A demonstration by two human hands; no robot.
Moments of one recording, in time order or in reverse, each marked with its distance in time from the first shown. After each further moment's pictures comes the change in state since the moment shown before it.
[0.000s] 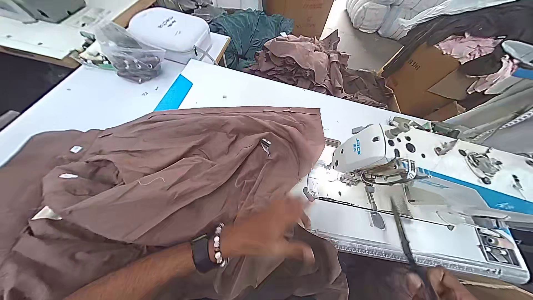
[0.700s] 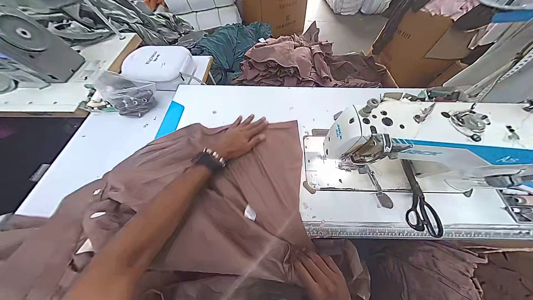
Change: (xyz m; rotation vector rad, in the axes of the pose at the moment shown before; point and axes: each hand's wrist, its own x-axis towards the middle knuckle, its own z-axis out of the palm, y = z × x) left_hand 0.072 -0.157 -0.164 0.869 0.087 -0.190; right_hand -0.016 0.083 0.219 -0.854 0.028 -0.874
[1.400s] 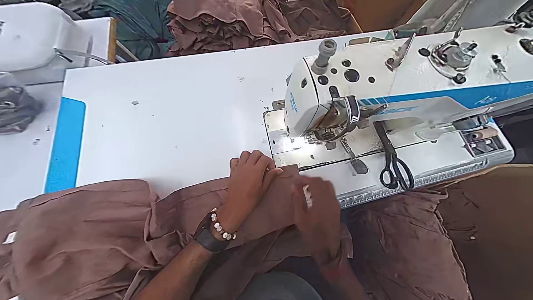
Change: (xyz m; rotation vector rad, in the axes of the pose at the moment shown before) left_hand -0.036 0.201 0.038 -0.263 0.098 -0.092; right_hand 0.114 0.042 -0.050 0.219 0.255 0.731
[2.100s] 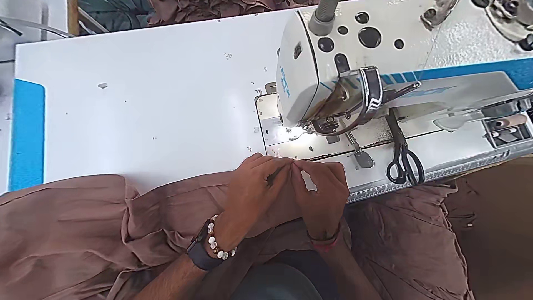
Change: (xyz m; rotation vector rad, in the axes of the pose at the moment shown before) left_hand -0.001 0.044 -0.007 -0.318 0.081 -0.009; right_hand 0.027 0.022 0.017 0.041 0.320 -0.036
